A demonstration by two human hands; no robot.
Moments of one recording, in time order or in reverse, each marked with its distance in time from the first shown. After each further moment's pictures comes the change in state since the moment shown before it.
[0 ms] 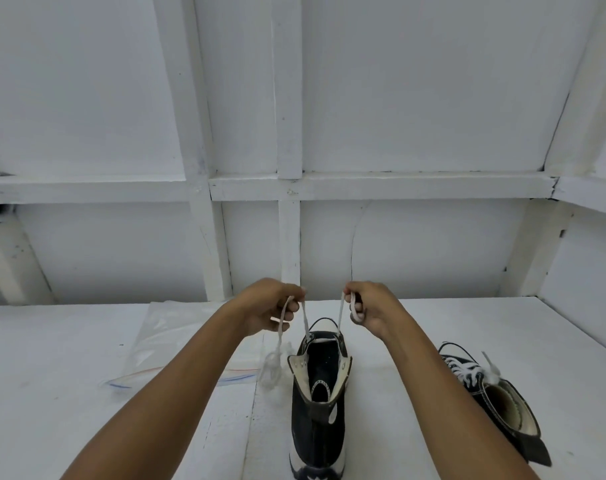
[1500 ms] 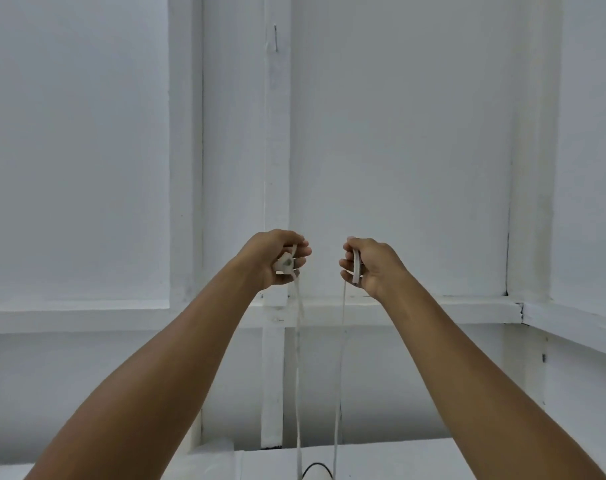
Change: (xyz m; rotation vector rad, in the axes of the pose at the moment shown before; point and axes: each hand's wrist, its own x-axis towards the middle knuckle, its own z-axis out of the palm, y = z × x) left_hand -0.028 0.255 -0.018 -0.206 0.149 0.474; right_hand -0.039 -0.253 0.034 0.088 0.034 -0.492
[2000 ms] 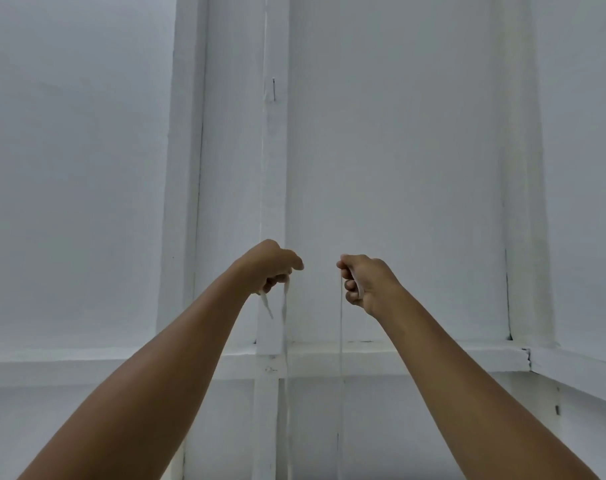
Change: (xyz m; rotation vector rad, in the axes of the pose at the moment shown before) left_hand 0.025 0.054 0.004 0.629 0.129 0.096; right_hand 0.023 -0.036 0.014 -0.077 0.011 -0.048
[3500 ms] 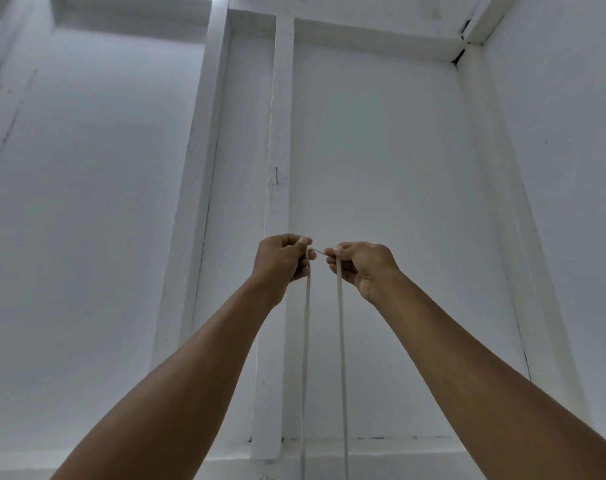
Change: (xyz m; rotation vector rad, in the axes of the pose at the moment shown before) left_hand 0.021 0.088 -0.029 -0.682 0.169 0.512; right_hand 0.018 -0.125 0.025 0.204 -0.076 -0.343
